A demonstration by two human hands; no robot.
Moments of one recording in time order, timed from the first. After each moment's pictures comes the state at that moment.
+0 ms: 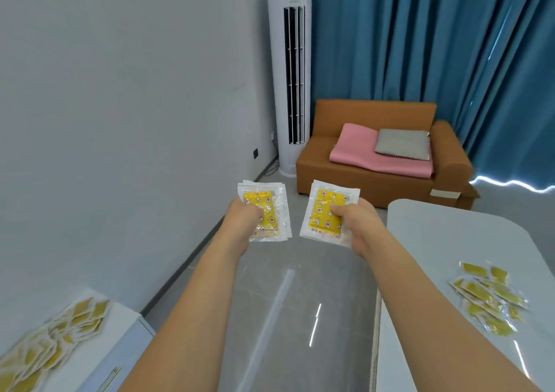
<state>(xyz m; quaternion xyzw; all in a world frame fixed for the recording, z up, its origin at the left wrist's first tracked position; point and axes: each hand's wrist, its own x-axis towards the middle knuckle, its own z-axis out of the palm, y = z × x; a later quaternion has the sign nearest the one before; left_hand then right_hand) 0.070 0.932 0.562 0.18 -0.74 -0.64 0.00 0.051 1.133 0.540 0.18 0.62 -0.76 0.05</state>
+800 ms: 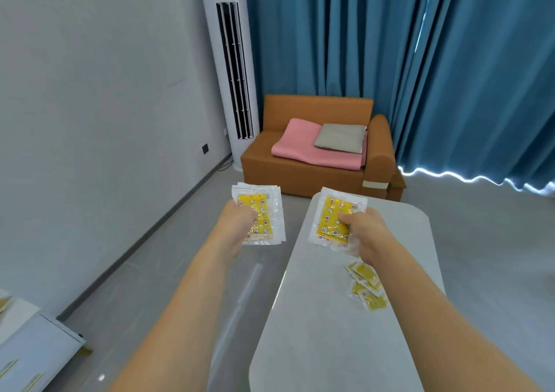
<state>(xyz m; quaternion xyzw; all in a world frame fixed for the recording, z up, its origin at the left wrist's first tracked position) 0.112 1.334 0.547 0.19 -0.75 -0.63 -0.04 0.108 1.560 0.515 0.23 0.63 -0.74 0.04</state>
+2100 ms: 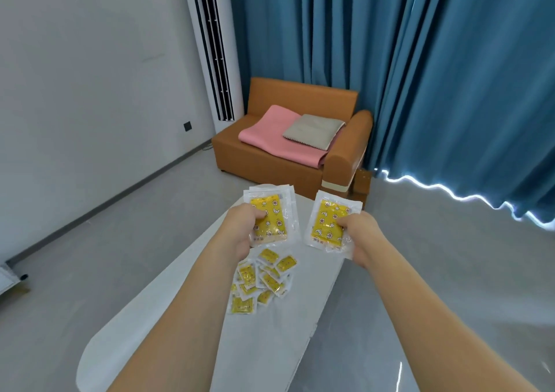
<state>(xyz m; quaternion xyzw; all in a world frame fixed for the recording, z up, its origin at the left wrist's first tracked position) 0.017 1.917 0.495 0.32 -0.61 -0.72 -0.06 -0.031 2.127 0.467 0.23 0.65 -0.71 0.14</state>
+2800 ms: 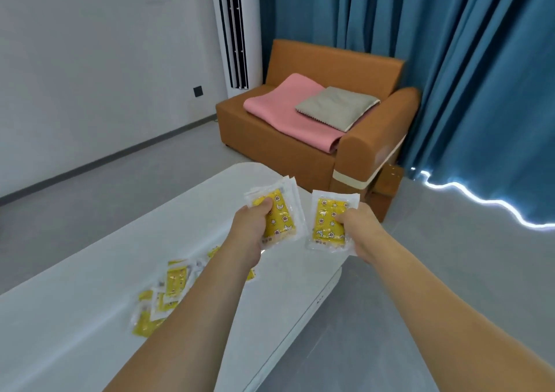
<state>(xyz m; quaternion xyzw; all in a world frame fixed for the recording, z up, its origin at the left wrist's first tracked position) -0.245 2.074 0.224 0.38 -0.54 -0.75 0.06 -0.331 2.241 0.212 0.10 0.75 -0.63 0.20</state>
